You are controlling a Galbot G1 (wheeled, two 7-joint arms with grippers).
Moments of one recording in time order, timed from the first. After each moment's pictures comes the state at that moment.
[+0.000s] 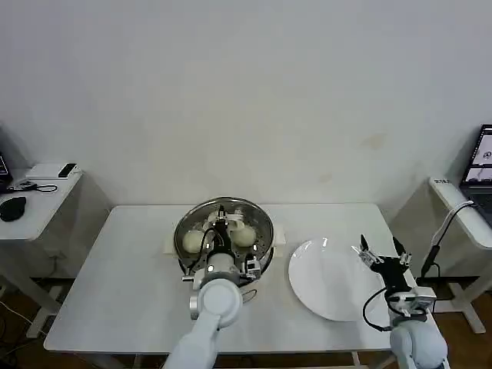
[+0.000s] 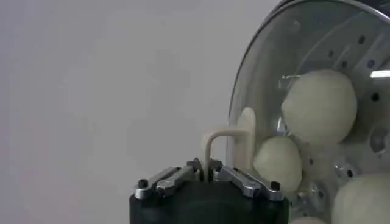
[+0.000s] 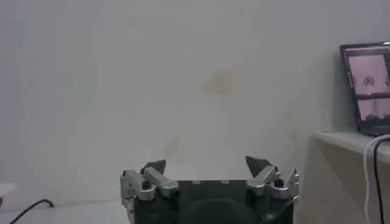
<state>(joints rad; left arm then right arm) 0.99 -1.55 -0.09 -1.78 1.64 0.51 0.38 -1.32 1.31 0.73 1.81 0.37 -0.04 -0.05</state>
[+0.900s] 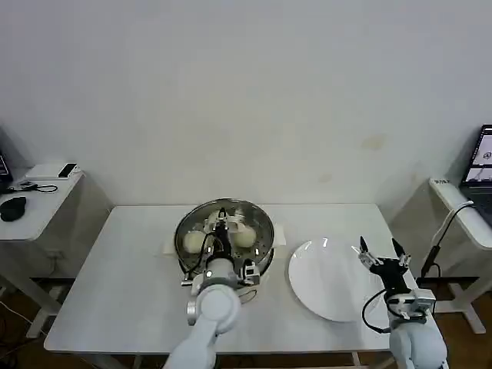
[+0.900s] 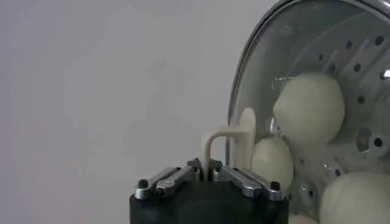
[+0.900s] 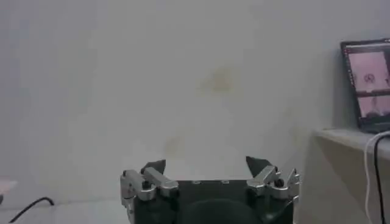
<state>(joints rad) 1.02 -1.54 -0.10 -1.80 1.61 0.48 0.36 -1.33 1.31 0.73 1.82 0.37 -0.04 -0.05</state>
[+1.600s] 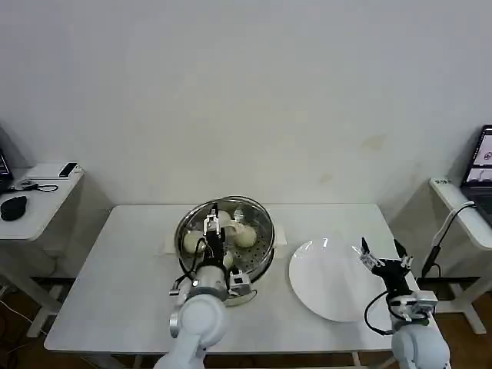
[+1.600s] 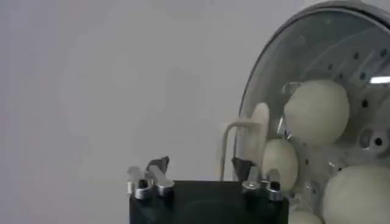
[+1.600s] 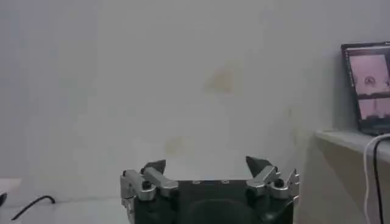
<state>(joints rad) 1.11 -1.51 -0.13 -1.93 1.50 0.42 0.35 -1.35 1.30 0.73 1.83 0.36 -0.03 -0.05</state>
